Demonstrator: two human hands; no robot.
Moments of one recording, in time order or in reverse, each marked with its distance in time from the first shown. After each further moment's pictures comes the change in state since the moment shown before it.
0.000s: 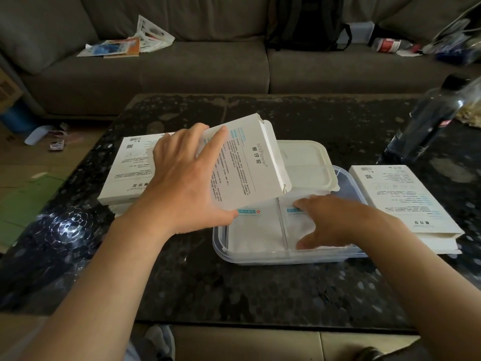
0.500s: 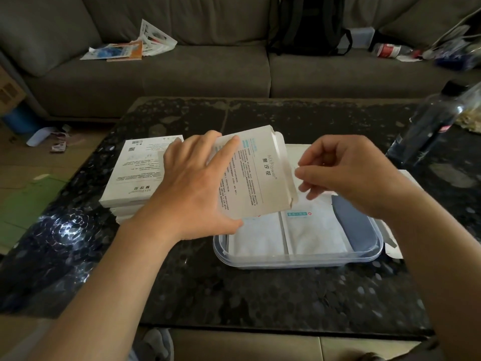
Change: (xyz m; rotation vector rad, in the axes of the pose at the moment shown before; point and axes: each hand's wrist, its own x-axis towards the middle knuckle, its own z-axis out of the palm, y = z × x) left_hand 0.001 0.007 0.001 0.026 -0.037 0.055; right_hand -0.026 -0.006 -0.054 0.881 0.499 -0.237
